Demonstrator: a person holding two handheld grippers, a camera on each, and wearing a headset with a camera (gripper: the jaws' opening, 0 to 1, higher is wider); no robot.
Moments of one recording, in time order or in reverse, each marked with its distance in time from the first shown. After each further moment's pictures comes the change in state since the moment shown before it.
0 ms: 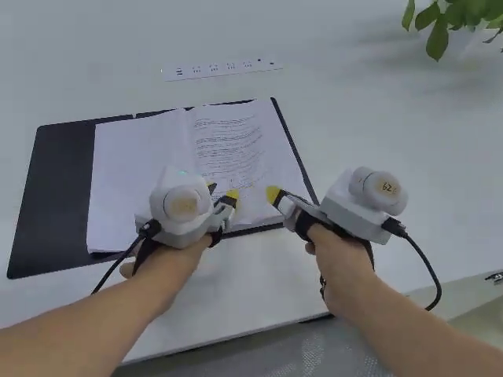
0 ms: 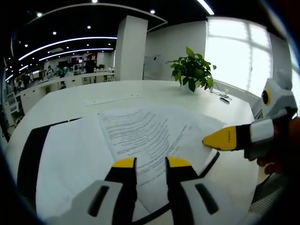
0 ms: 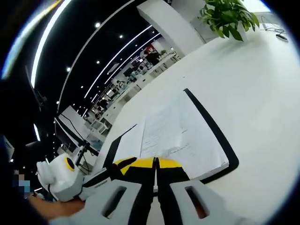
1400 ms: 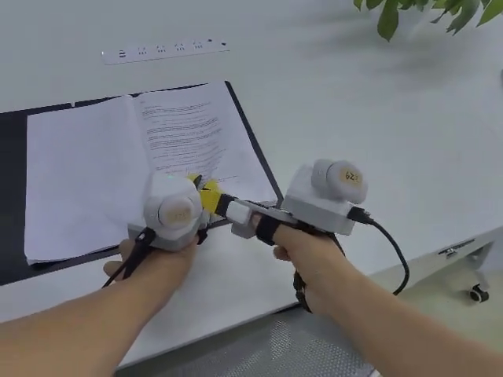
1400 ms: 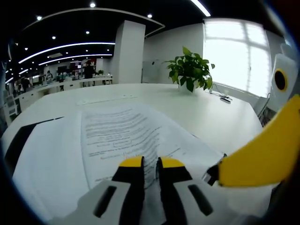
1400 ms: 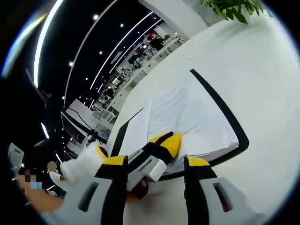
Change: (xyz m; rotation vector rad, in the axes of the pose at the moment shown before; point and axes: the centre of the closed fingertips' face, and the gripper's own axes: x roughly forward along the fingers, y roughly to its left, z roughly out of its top) left arm 0.061 -0.031 -0.024 0.015 -0.054 -0.013; right arm 0.002 -0.003 -0.033 0.070 0.157 0.053
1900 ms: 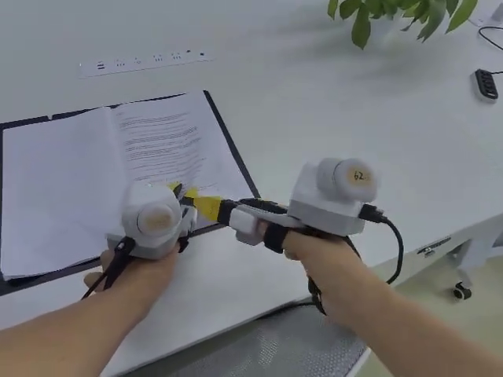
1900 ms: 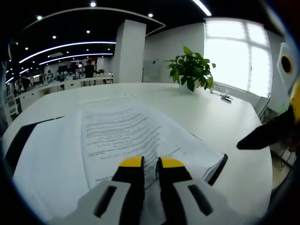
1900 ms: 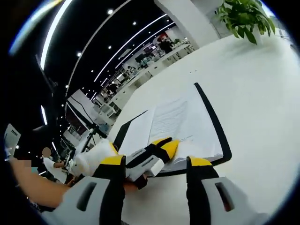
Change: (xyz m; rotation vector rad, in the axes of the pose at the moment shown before) left arm -0.002 -0.001 0.001 -0.002 0.008 0.008; right arm -0.032 0.007 0.012 -0.128 0.000 0.011
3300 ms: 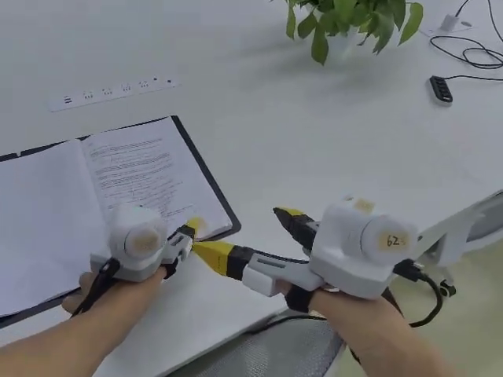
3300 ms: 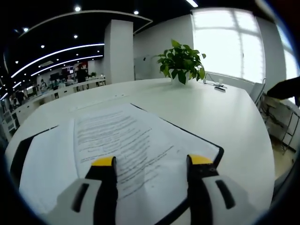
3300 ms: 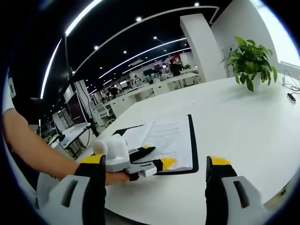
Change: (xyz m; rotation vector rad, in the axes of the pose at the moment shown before) left arm 0.002 -0.015 -0.003 0.116 0.031 -0.035; right arm -0.087 0.007 0.023 -0.324 -0.182 -0.080
